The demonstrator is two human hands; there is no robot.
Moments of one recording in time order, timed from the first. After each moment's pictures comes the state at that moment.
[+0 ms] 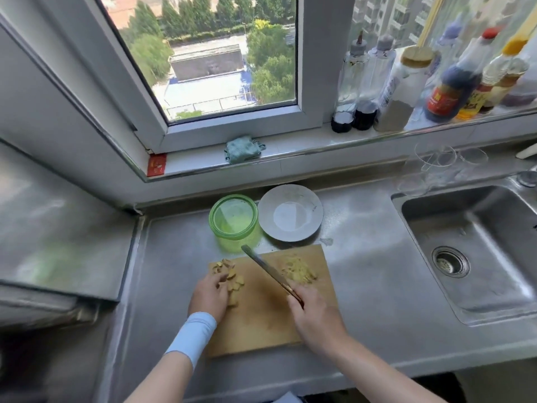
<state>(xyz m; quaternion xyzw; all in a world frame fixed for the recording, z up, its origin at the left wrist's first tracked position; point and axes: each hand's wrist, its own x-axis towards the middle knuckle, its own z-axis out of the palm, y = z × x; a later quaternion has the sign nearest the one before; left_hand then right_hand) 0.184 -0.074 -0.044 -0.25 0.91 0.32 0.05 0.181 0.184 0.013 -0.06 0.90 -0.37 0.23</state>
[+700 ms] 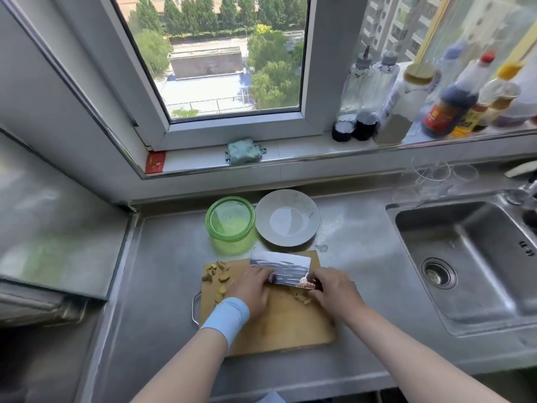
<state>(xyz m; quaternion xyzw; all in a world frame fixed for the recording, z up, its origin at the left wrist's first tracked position) 0.145 -0.004 -0.034 0.02 0.96 0.20 0.17 0.107 0.235 -0.038 -0.13 0.95 -0.22 0.18</state>
